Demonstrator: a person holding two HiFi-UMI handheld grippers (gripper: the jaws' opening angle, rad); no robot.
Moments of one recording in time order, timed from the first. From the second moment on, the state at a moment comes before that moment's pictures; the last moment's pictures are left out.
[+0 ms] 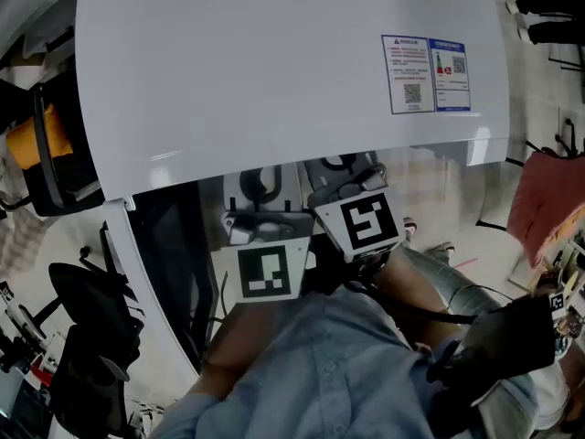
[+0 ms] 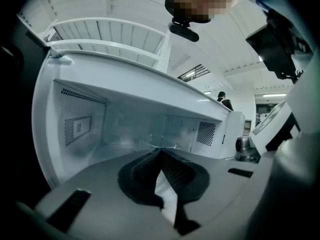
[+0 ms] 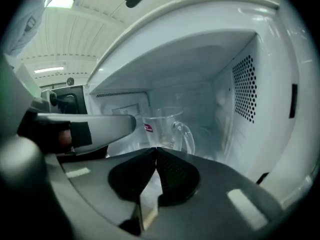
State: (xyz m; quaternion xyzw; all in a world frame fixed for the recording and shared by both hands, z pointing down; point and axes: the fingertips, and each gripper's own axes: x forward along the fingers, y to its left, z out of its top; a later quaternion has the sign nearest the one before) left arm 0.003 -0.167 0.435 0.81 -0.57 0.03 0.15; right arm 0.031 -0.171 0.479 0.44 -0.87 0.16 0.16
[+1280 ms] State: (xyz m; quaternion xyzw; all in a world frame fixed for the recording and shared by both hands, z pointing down) left arm 0.031 -0.024 0.231 0.81 -0.58 0.00 0.05; right arm 0.059 -0.043 0.262 0.44 -0.89 0.06 0.07
